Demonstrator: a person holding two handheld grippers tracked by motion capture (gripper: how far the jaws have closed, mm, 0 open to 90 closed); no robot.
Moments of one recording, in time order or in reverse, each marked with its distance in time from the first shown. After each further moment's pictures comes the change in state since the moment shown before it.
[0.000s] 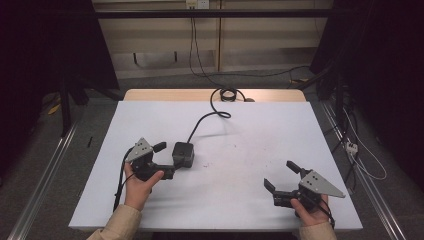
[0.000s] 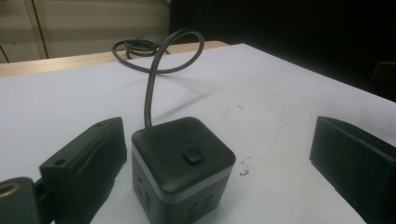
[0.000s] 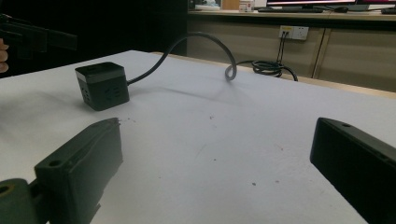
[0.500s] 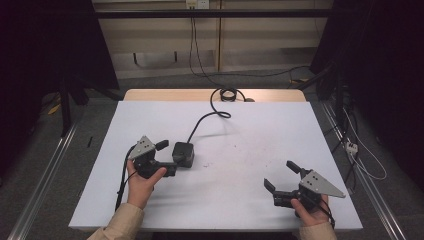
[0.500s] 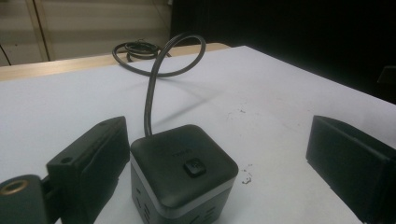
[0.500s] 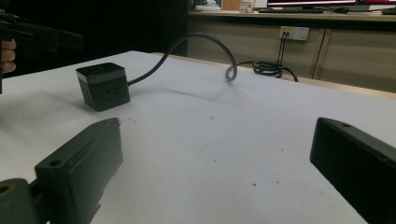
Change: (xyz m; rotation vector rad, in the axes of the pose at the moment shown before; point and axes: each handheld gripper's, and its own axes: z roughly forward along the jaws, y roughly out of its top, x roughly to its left) left arm 0.000 0.003 0.007 -0.002 0.008 -0.002; right arm 0.000 0.000 0.000 -0.003 0.002 0.000
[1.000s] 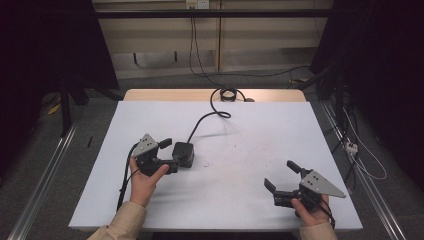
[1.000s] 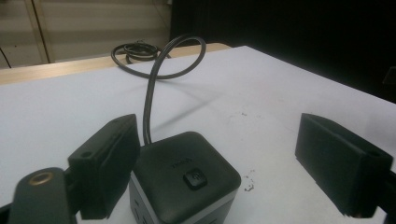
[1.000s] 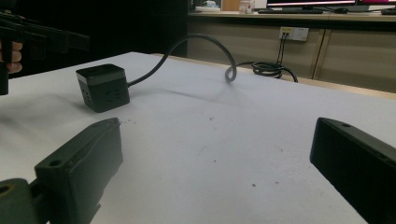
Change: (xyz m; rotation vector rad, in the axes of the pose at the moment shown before) left arm 0.000 0.003 0.007 0.002 -0.002 0.007; right arm 0.000 0.000 0.000 -0.003 -0.002 0.008
